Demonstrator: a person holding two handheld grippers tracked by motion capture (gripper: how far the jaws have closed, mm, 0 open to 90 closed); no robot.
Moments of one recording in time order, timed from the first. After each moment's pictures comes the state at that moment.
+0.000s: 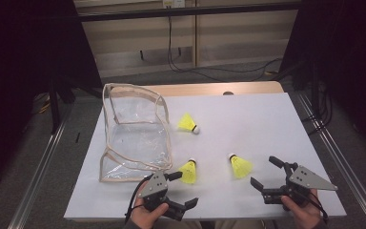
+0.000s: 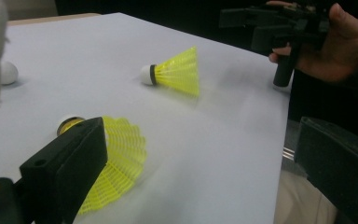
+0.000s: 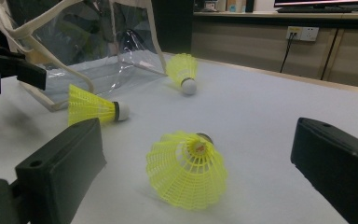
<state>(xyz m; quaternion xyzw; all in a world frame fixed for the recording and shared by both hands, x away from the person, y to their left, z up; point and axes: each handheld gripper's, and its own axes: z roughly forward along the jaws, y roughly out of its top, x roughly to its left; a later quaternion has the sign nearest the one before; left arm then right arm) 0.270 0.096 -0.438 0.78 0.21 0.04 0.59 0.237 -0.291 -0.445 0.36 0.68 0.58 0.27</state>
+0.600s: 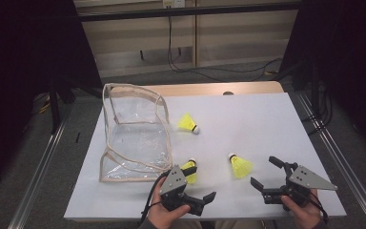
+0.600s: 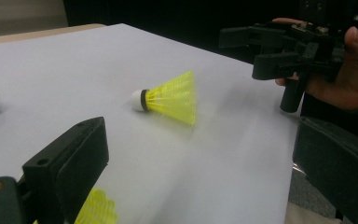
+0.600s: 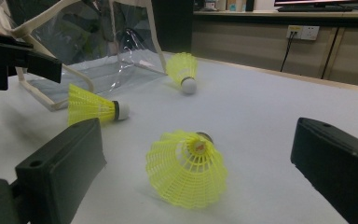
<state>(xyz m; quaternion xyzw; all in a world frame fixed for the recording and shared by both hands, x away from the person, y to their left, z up) 0.269 0.053 -0.424 0.78 0.22 0.06 0.58 0.237 -0.291 -0.445 0.36 0.68 0.58 0.27</state>
